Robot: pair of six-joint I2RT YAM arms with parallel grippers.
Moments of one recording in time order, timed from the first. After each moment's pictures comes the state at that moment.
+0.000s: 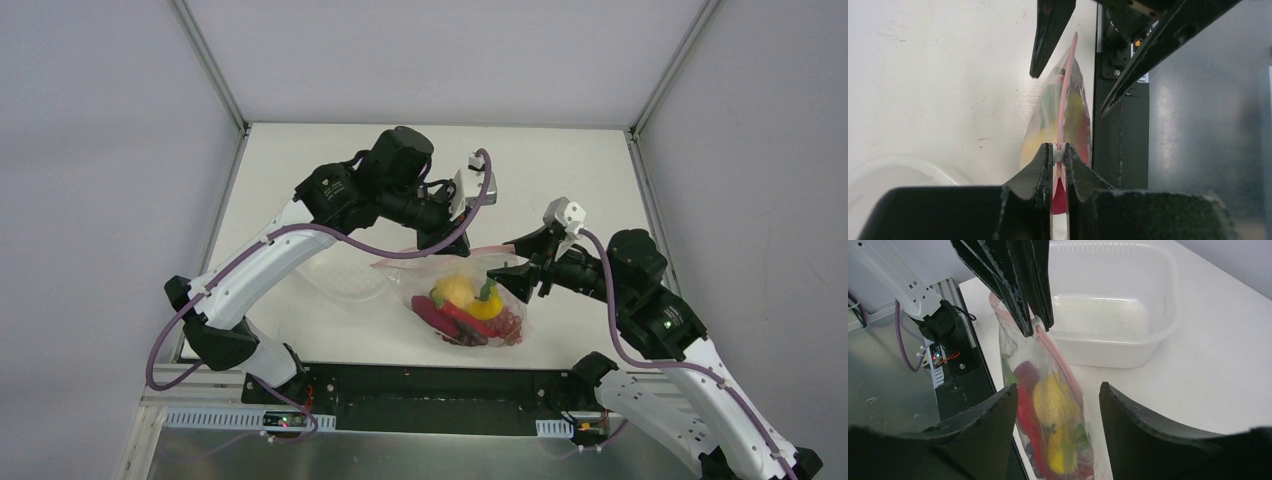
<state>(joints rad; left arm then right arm) -0.93 1.52 1.84 -0.96 0.55 0.23 0.66 0.64 0.91 -0.44 -0.46 0.03</state>
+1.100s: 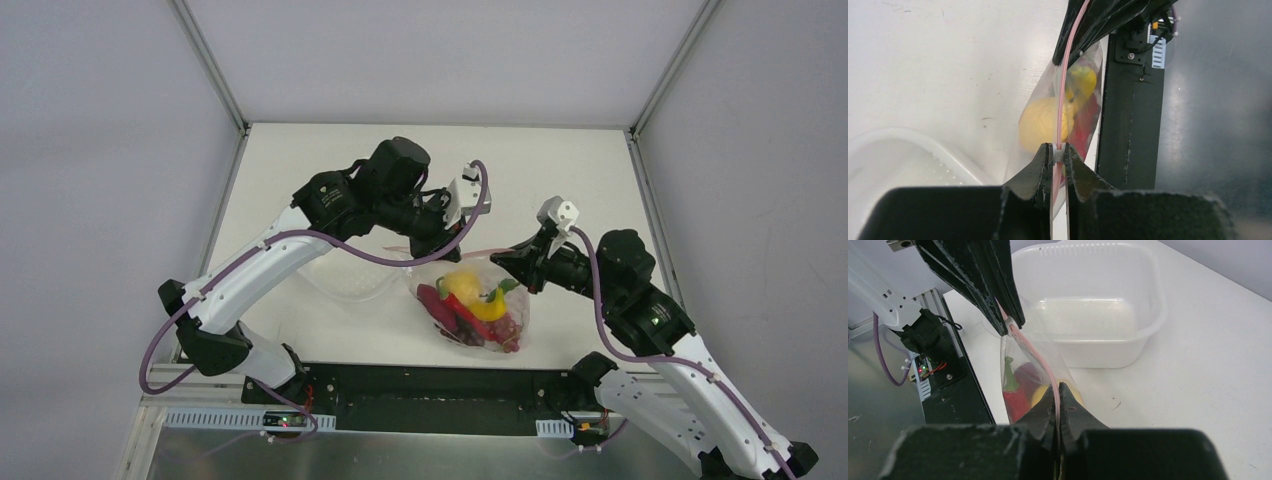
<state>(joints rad) -0.93 1.47 1.75 -0.96 0.48 0.24 0.66 0.64 0.85 -0.38 -0.41 0.05</state>
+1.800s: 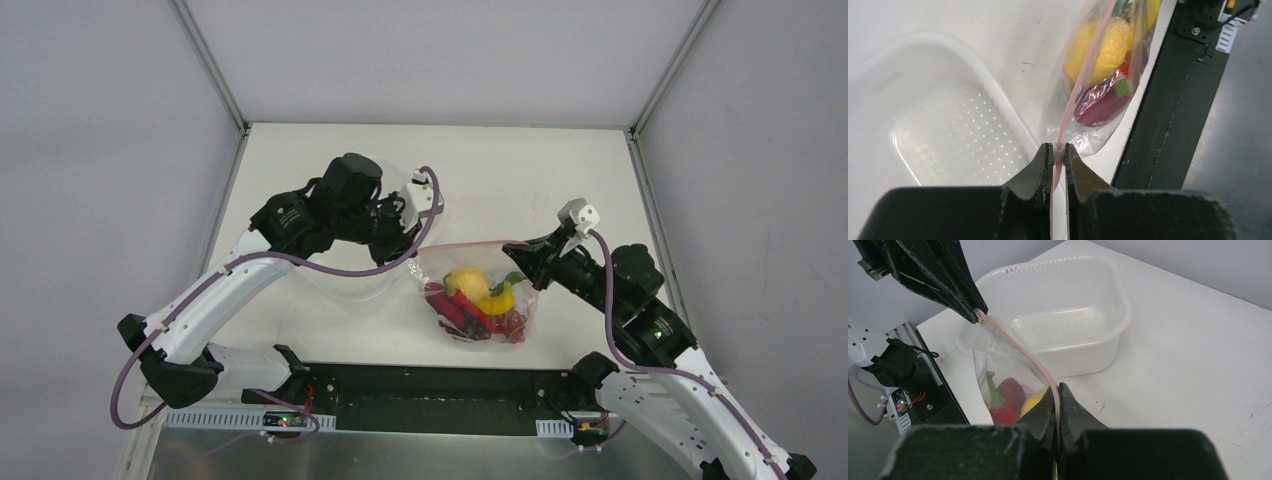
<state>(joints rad) -0.81 1.25 1.49 -0.94 0.33 0.26 0.66 0.54 0.77 -0.29 -0.22 0.14</state>
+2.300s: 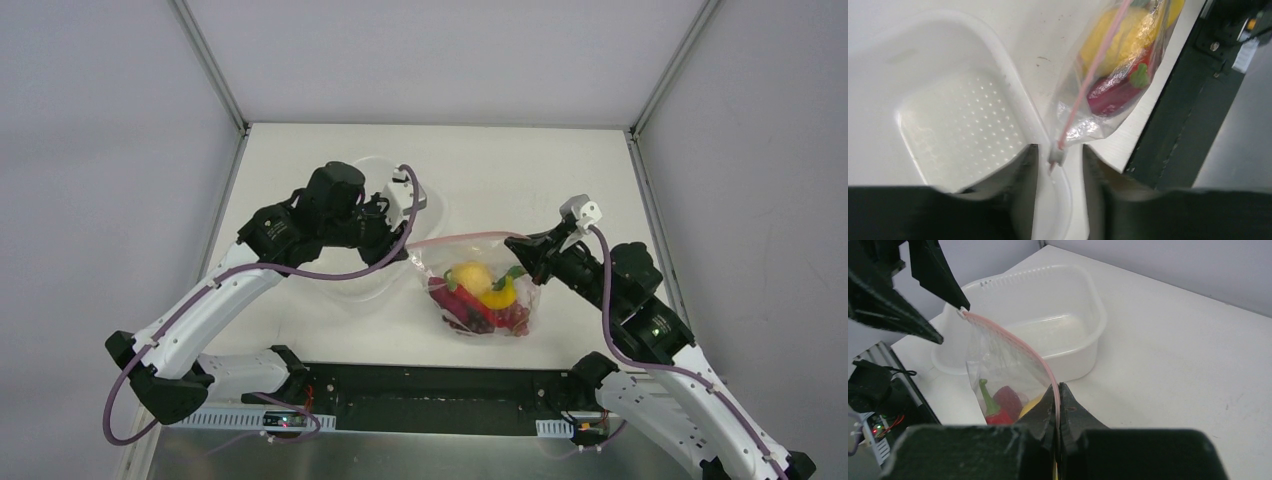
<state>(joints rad) -0.75 1.15 1.35 -0.85 0.28 0.17 0.66 0.57 0.77 -0.27 -0.15 0.14</state>
